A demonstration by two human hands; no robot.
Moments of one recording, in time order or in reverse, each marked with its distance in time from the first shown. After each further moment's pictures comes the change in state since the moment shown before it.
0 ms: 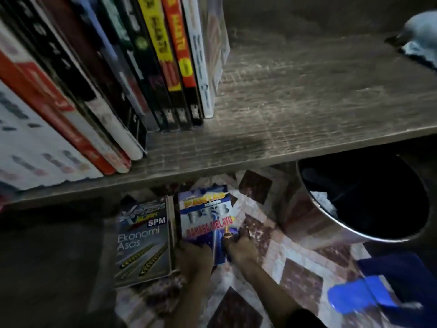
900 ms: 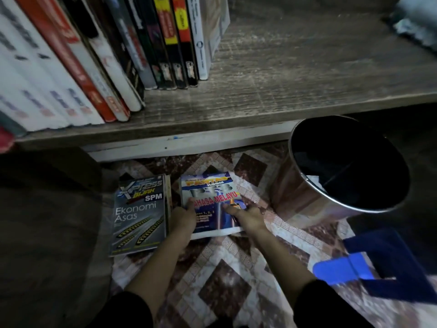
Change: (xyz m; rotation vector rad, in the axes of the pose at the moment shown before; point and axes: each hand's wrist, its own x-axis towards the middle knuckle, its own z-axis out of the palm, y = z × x) left_hand 0.012 0.016 -0.030 -0.213 -0.185 0.025; right_hand -0.028 -0.018 -0.053 0.353 -0.066 -0.020
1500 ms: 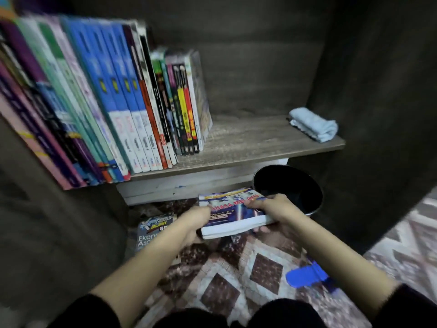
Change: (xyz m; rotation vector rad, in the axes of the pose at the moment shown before) left_hand -0.213 0.078 -0.094 -0.037 -0.362 0.177; right_hand -0.256 -0.110 -0.119 0.070 -0.032 -0.261
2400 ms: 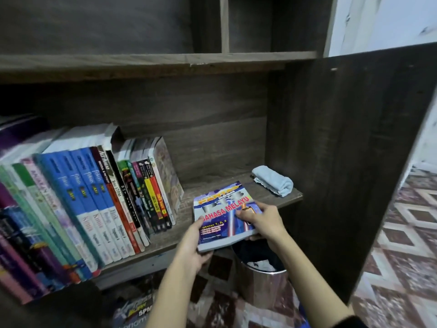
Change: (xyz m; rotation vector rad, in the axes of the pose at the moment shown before) left_hand -0.052 0.116 0.034 -0.568 -0.113 0.109; right_hand -0.013 -0.090 -0.054 0.085 0.232 -0.337
